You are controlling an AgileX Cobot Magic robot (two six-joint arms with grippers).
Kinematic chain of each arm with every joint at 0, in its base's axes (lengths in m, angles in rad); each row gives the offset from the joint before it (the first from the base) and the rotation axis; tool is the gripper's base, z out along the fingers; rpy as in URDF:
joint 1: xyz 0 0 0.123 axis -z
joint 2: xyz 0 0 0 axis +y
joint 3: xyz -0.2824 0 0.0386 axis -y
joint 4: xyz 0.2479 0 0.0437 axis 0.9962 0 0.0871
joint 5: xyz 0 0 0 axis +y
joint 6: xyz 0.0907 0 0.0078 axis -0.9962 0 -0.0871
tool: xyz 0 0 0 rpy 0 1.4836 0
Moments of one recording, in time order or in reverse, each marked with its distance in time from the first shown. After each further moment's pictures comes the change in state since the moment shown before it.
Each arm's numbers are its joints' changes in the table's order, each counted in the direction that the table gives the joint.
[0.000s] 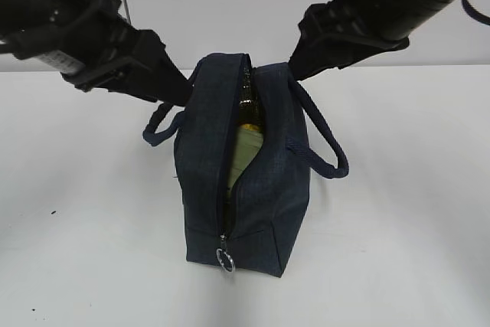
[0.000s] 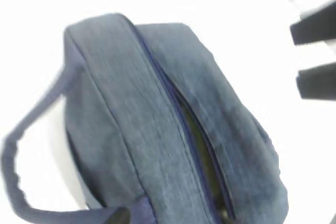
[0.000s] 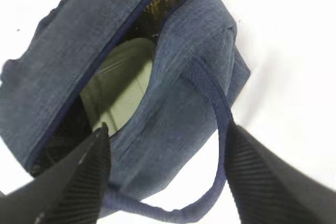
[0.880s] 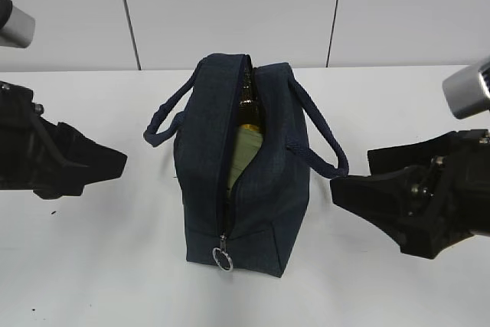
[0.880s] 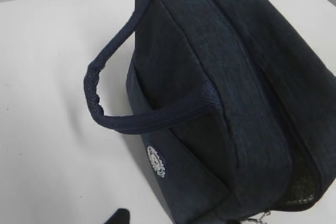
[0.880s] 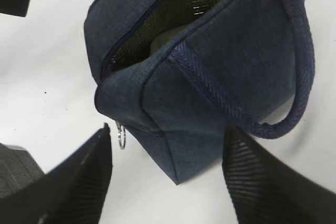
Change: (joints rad) left arm 0.013 -0.321 -0.513 -0.018 -0.393 -0.112; right arm -0.002 -0.494 -0.896 1.280 -0.471 1.333
